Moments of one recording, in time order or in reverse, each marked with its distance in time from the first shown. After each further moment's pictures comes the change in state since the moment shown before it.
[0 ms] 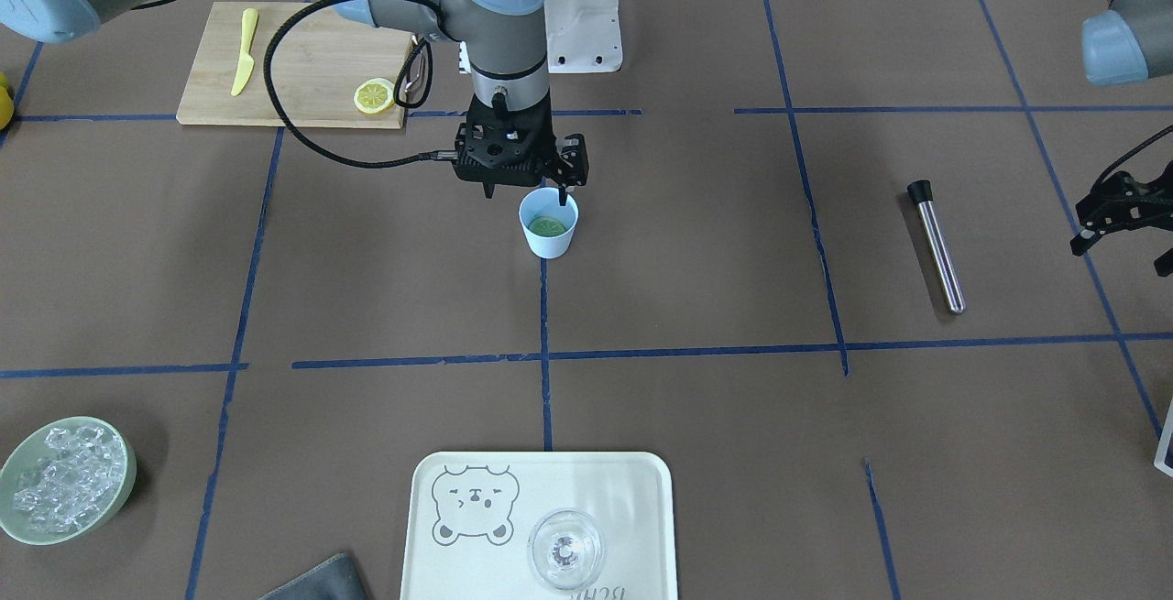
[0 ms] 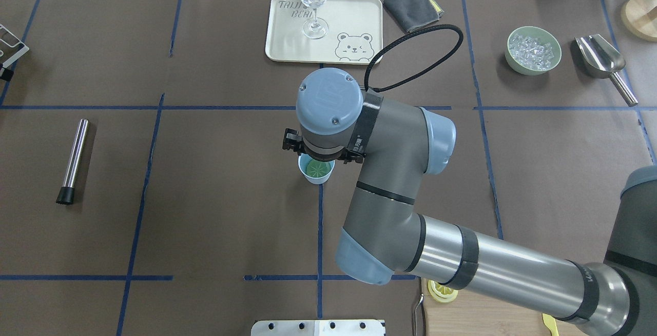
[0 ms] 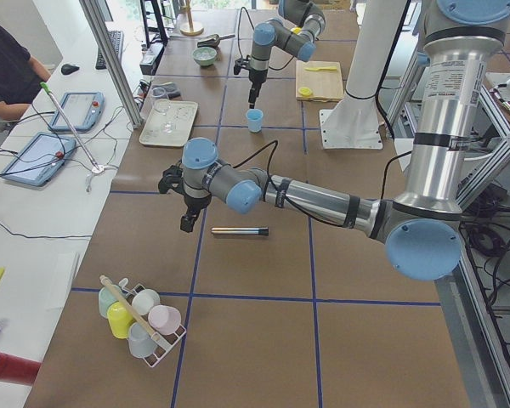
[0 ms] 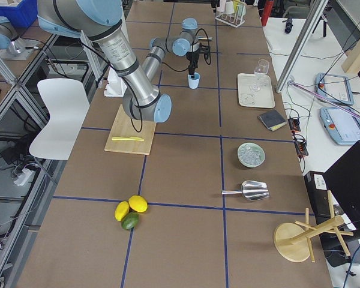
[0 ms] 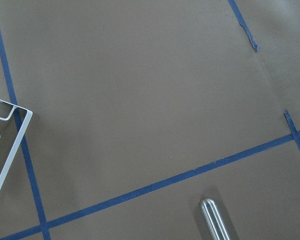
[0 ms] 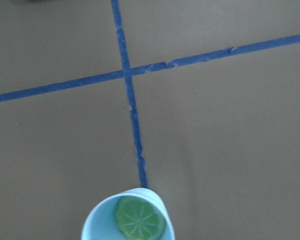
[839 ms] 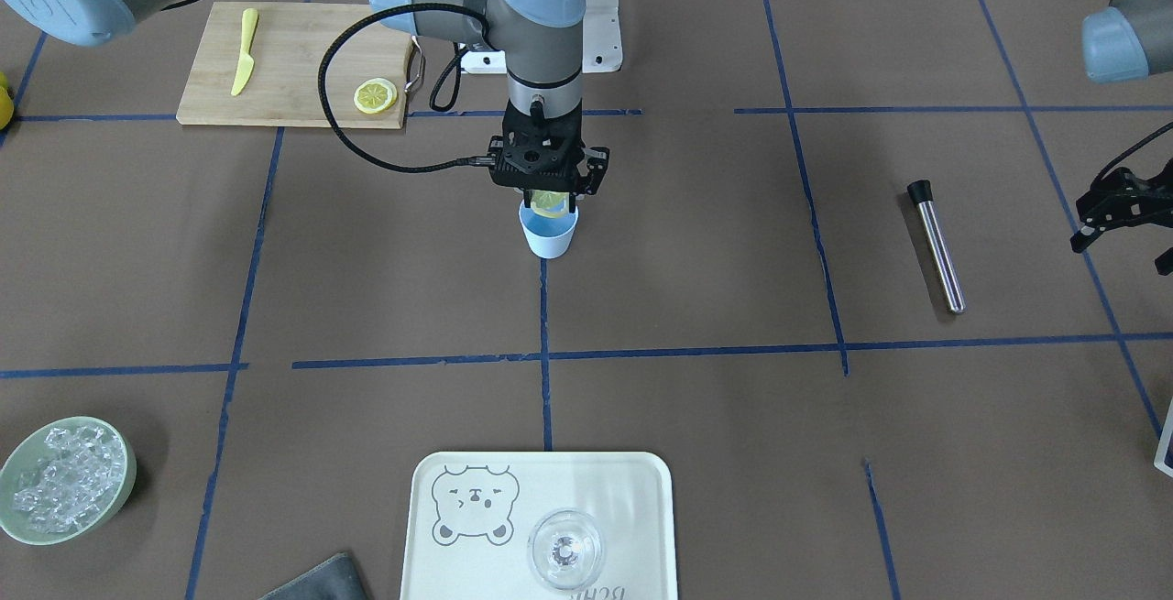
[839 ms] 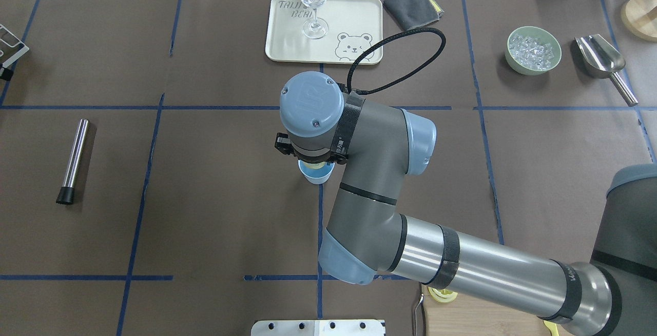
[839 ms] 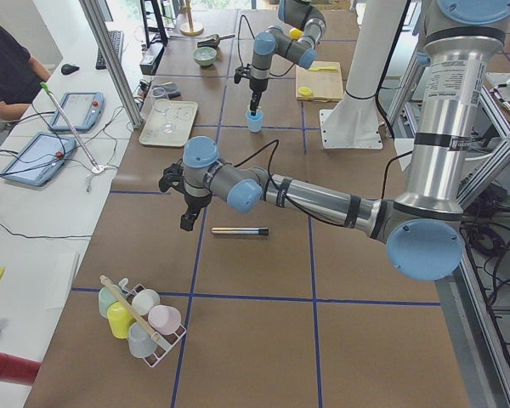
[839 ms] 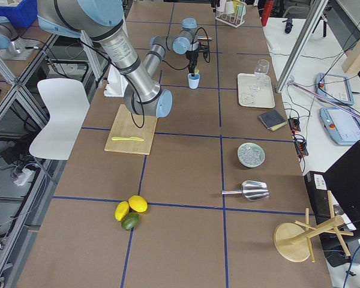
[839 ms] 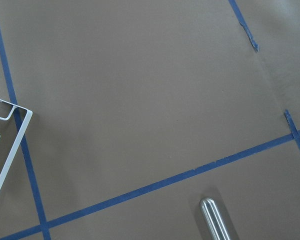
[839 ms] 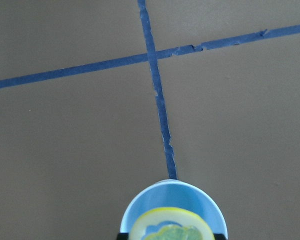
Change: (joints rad) left arm -0.016 0.005 -0.016 -0.001 -0.001 0.048; right arm -0.051 0.104 -0.135 0.004 -0.046 0.029
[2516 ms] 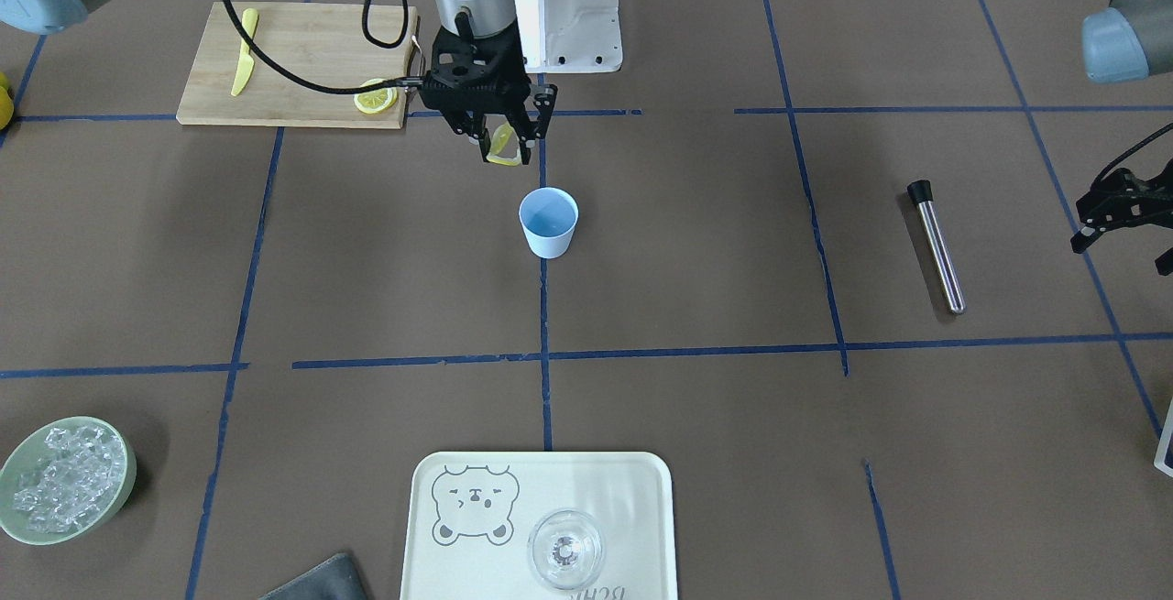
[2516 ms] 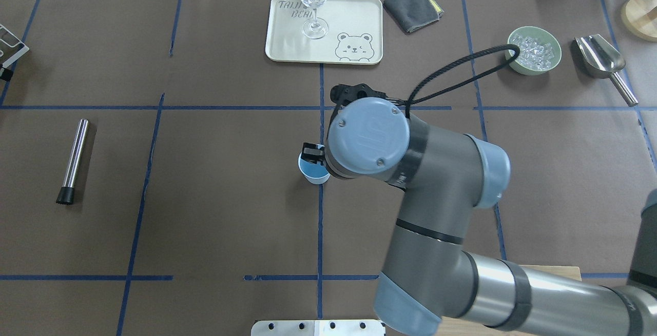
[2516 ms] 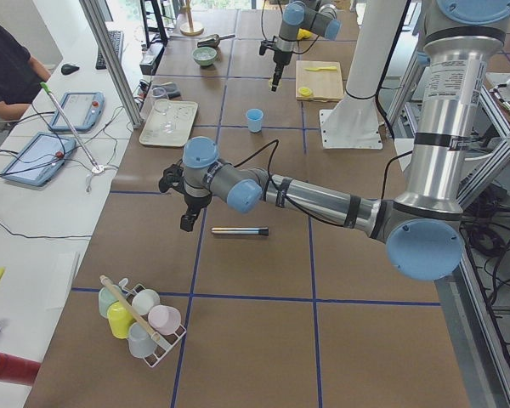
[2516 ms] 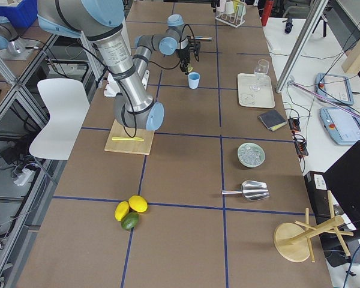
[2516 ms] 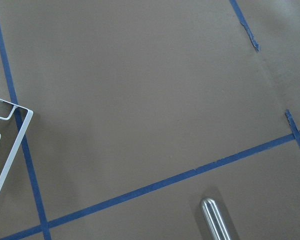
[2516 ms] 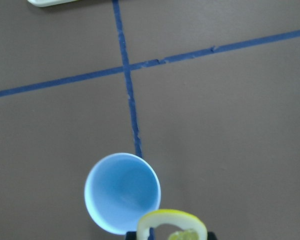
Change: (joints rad) left arm 0.000 0.000 0.002 0.000 0.002 -0.001; right arm -0.026 -0.109 0.244 -0.060 -0.104 0.027
